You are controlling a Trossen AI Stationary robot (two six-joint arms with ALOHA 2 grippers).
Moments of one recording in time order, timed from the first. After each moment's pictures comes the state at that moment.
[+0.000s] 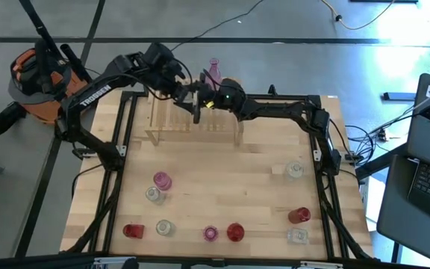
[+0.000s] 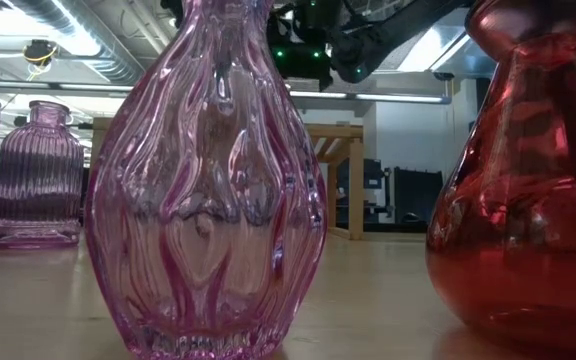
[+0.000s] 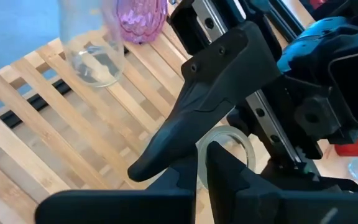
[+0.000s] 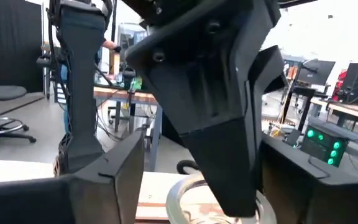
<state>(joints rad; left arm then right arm) 0.65 1.48 1.69 -1.09 0.17 -0.34 -0.32 2.10 1.62 0.66 -0.30 -0.11</state>
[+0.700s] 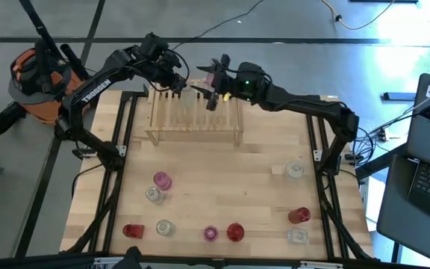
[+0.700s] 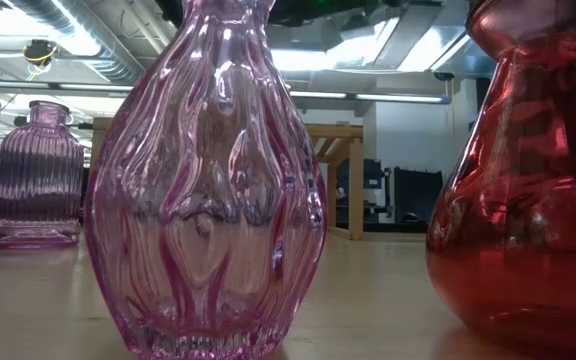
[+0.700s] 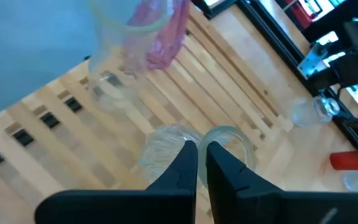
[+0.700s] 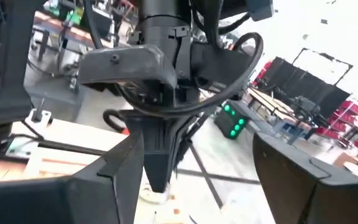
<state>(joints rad) 0.76 1.50 1.69 -1.03 0.28 -0.28 -0.32 1.79 1.66 0.12 -0.02 -0.48</state>
